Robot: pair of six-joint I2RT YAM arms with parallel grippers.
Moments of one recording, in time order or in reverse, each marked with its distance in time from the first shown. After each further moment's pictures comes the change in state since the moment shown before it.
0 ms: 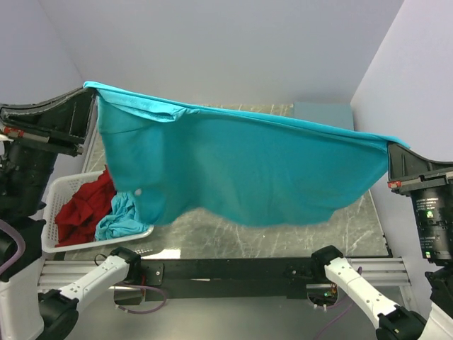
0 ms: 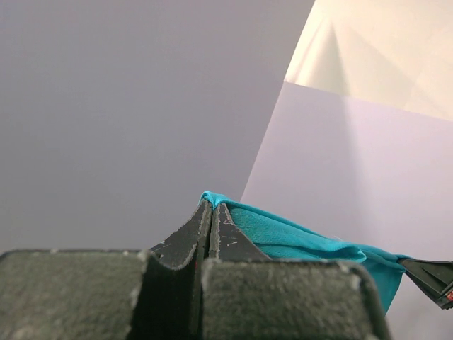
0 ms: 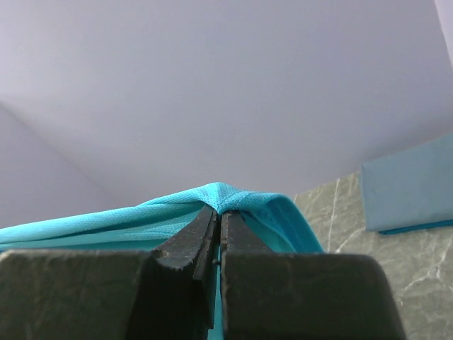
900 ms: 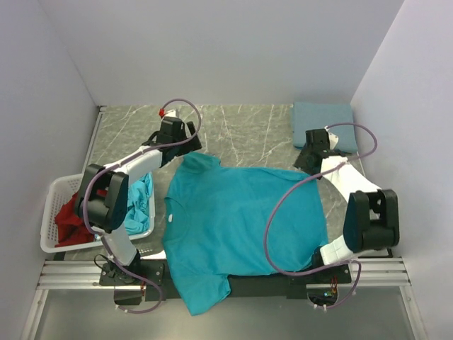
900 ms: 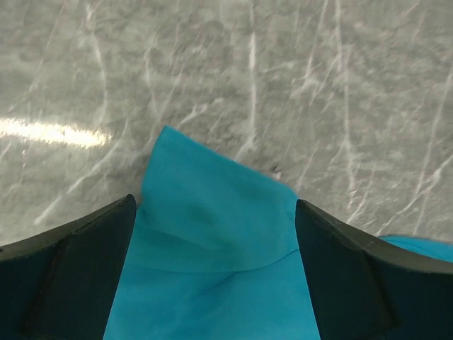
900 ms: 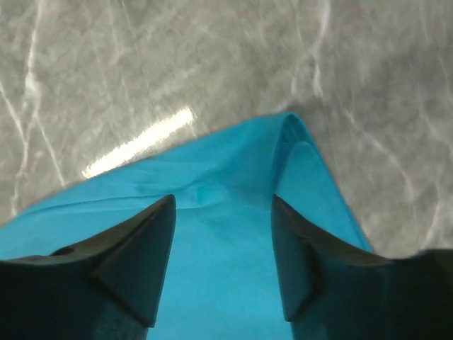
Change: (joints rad) left arm 0.047 0.869 -0.657 0.259 -0.177 -0.101; right arm -0.295 0.815 -0.777 0.363 -0.129 0.043
